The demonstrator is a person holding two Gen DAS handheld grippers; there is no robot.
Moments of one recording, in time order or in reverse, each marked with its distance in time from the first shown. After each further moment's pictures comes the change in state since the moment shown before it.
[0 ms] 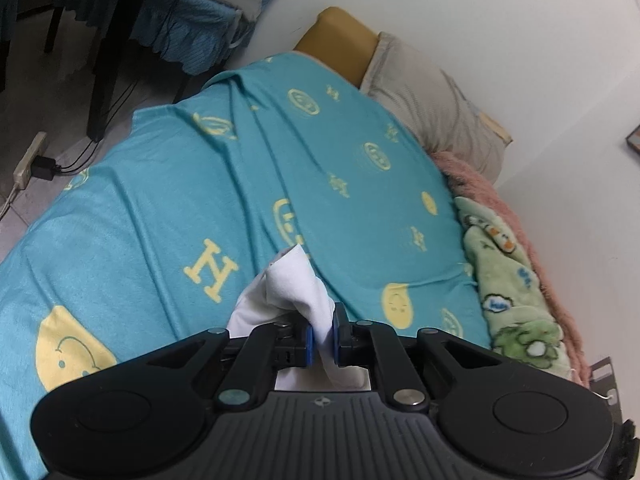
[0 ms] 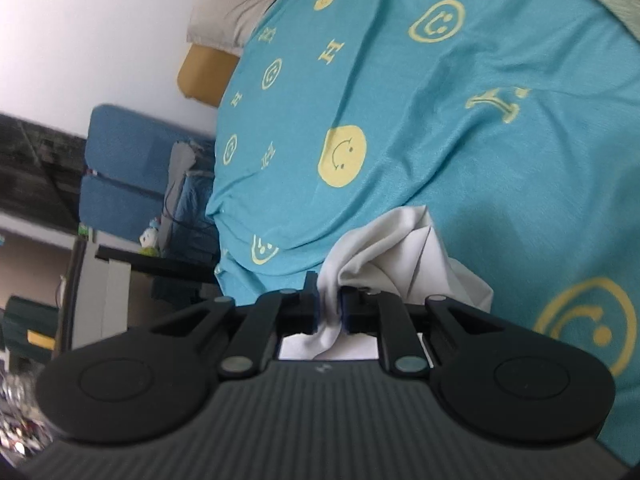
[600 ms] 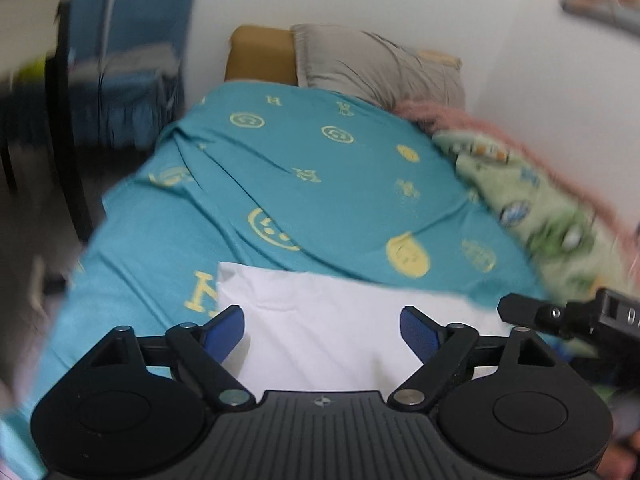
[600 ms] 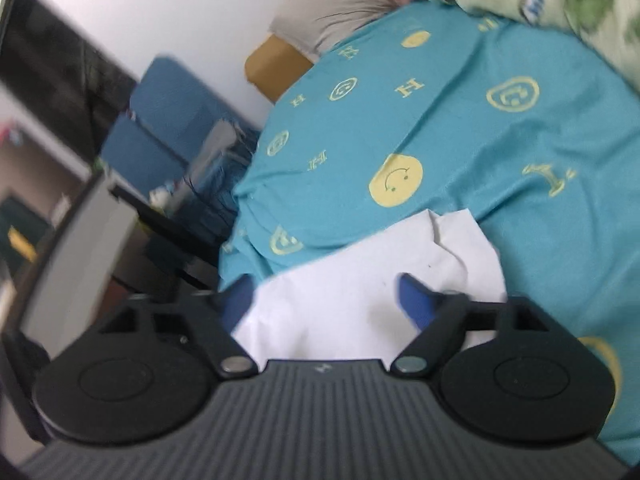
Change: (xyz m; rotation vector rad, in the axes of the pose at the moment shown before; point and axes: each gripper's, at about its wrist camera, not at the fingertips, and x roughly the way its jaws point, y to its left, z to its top) left arm 0.004 -0.043 -0.050 0.507 -0.008 0.126; right arm -0.016 0.032 -0.038 -0.388 -0.092 -0.009
